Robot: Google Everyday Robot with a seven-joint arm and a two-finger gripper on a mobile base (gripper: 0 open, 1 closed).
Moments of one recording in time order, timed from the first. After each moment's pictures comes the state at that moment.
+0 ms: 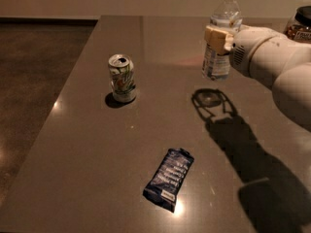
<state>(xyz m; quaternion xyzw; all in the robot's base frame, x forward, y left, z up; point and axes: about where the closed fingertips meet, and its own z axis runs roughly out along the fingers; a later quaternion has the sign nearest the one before) 0.595 -0.175 1.007 -0.74 -0.08 -0.66 0.11</state>
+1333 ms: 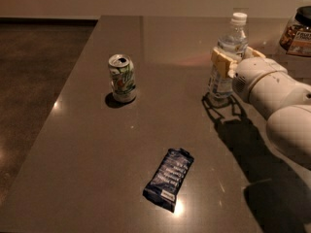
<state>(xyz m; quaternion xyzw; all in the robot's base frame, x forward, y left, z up) 0.583 -0.198 0.960 -0.72 -0.06 -0.68 0.08</state>
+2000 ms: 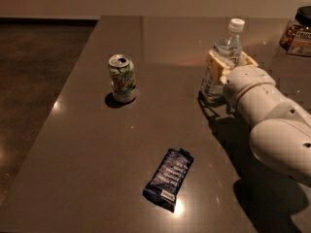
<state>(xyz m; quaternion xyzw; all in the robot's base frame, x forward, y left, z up) 0.587 -0.188 0.947 -0.69 -0.04 -0.72 0.10</state>
